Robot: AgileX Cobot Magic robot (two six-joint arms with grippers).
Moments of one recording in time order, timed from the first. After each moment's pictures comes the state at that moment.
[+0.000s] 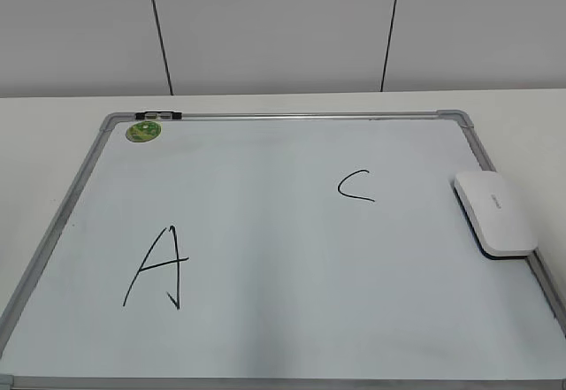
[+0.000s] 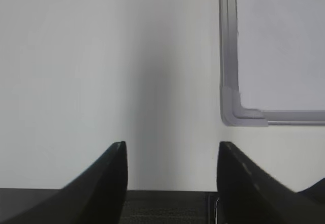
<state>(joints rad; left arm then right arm) -0.04 0.66 -0.61 0.14 1.05 -0.09 0.07 0.92 -0.69 0.08 0.98 0.01</state>
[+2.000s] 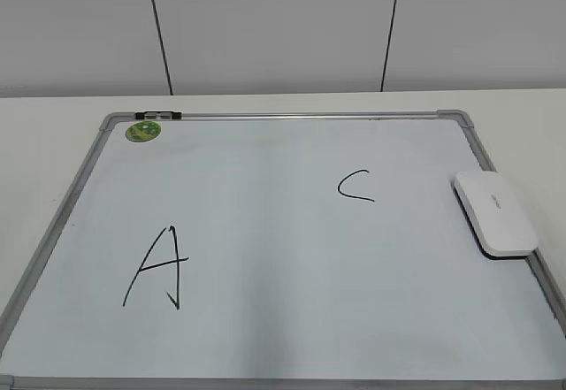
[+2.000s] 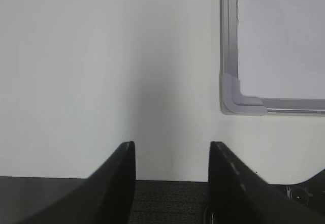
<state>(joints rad) -0.04 0.46 -0.52 0.14 1.09 -0.11 0.07 0.57 -0.50 -0.02 1.13 -0.06</state>
